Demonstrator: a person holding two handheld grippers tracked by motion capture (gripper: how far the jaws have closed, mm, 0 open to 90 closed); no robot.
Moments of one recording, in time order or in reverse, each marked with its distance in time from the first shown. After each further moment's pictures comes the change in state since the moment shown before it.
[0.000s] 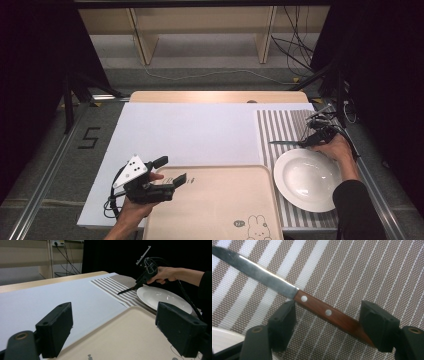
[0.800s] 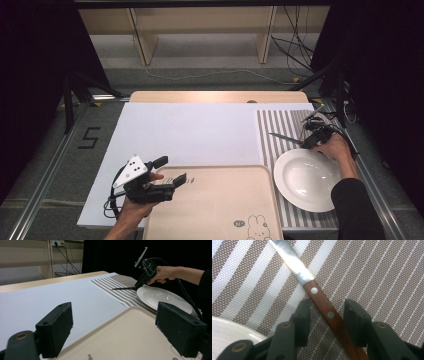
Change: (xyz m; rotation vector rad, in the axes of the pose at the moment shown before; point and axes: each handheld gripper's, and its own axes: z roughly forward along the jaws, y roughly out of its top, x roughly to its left) left arm 0.000 0.000 0.000 0.001 0.000 -0.002; right arm 0.008 0.006 0.002 0.084 0.005 -0.069
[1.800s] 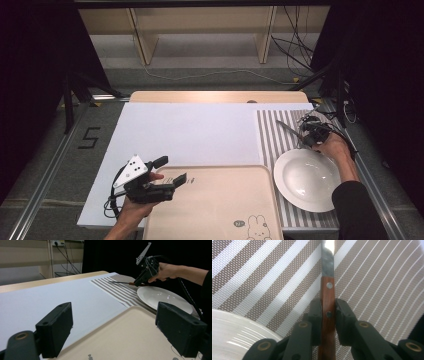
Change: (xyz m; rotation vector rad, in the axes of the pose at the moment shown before) left arm 0.000 0.000 0.000 0.000 0.000 0.002; right arm 0.018 0.002 -0.016 -0.093 -0.117 -0.156
